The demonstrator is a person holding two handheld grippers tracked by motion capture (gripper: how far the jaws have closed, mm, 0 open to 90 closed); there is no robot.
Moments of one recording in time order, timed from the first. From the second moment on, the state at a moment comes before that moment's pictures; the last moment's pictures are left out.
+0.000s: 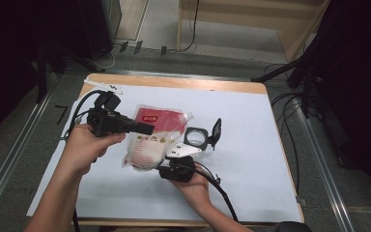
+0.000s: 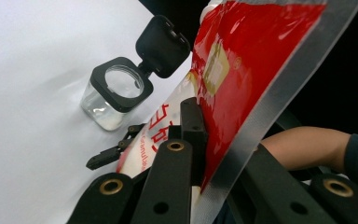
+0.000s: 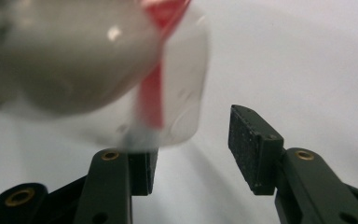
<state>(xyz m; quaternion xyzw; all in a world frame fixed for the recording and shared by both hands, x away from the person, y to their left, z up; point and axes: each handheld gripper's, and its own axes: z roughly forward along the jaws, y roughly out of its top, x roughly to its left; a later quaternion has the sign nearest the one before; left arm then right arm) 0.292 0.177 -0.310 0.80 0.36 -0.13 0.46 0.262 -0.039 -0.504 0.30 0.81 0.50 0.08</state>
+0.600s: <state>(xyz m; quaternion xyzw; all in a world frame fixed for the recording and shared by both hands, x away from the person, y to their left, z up) 0.299 0.165 -0.321 0.80 0.39 -0.07 0.45 0.245 -0.032 -0.490 0.24 0.82 0.50 0.10</state>
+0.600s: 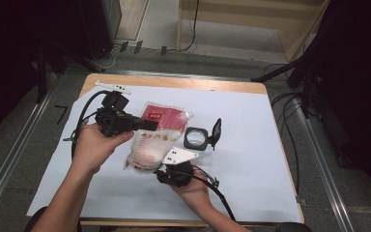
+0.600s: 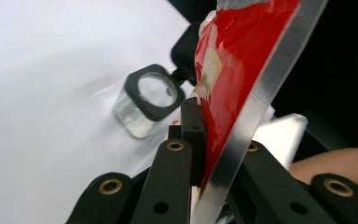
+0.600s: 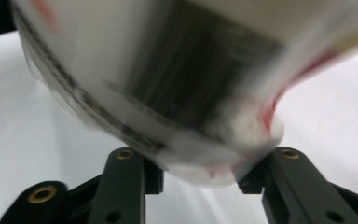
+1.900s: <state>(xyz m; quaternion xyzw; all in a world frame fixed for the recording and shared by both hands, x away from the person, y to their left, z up) 0.315 0.128 -0.366 0.81 0.33 -0.09 0.47 0.232 -0.025 -0.471 0.21 0.84 0.51 0.00</state>
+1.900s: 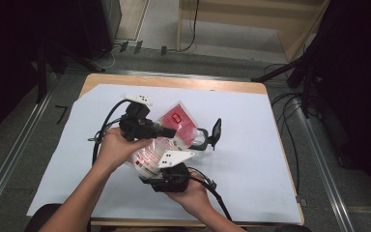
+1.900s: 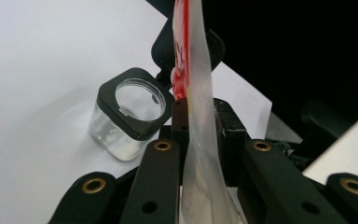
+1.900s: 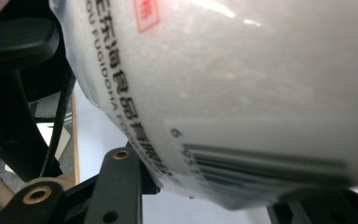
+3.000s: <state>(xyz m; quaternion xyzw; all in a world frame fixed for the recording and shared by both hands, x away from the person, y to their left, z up) 0.328 0.106 -0.354 0.81 0.42 -0.12 0.39 0.237 -0.019 -0.465 0.24 0.83 0.51 -0.01</state>
